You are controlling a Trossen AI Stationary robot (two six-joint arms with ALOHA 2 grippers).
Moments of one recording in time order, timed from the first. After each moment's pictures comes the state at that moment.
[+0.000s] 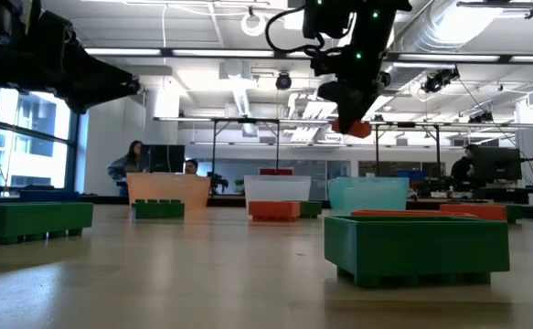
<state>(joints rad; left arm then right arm) 0.28 0.01 0.03 0.00 -0.25 -0.05 -0.20 1.66 1.34 -0.96 0.62 0.36</state>
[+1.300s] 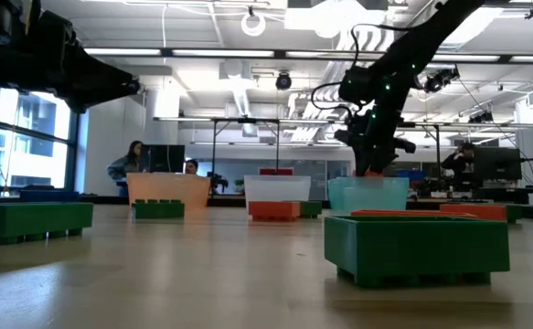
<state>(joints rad) 0.28 0.01 0.03 0.00 -0.25 -0.03 -0.73 1.64 1.04 -0.50 0.14 0.36</state>
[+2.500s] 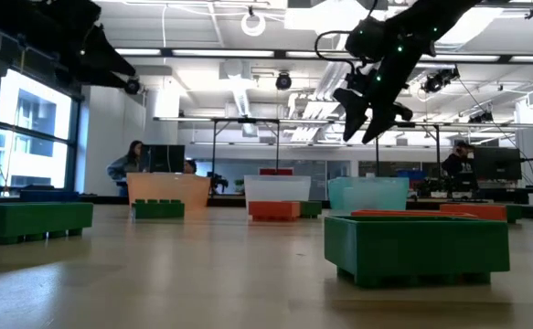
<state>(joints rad) 0.28 0.38 0.45 -0.44 -0.46 -0.28 -0.58 1.41 1.00 -0.45 0.29 0.34</state>
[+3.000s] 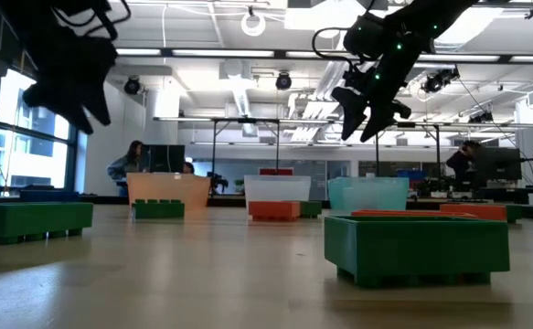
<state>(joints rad) 0.28 0.77 0.64 -0.93 -0.28 -0.75 -0.54 1.41 1.00 -0.45 0.32 0.33</state>
